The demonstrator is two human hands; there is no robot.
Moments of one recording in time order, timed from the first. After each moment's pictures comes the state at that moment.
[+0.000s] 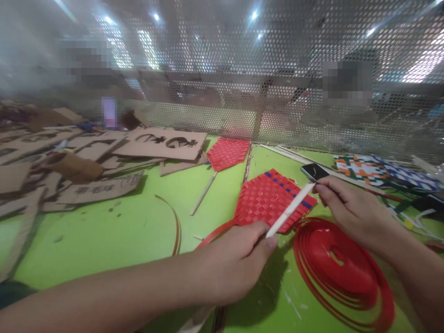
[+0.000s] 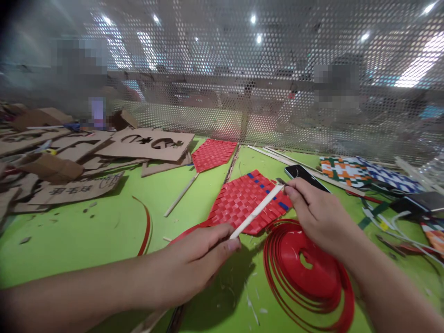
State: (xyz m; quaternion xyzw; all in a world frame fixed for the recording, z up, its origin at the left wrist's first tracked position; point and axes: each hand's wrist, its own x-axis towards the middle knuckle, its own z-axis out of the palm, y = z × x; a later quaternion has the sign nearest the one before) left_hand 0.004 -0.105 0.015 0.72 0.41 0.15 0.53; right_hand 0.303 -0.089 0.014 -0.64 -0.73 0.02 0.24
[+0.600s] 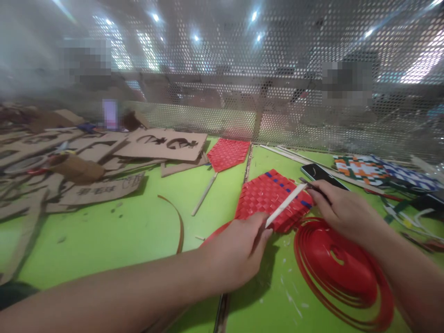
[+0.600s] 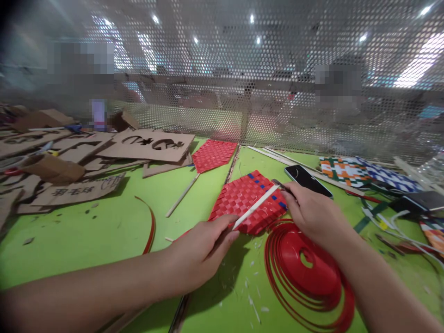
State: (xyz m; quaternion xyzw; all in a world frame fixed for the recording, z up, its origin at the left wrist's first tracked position) left_hand 0.008 -0.097 -0.008 0.78 0.40 0.20 0.44; right_hand 0.314 -0.075 -0.010 -0.62 -0.76 -0.06 0.18
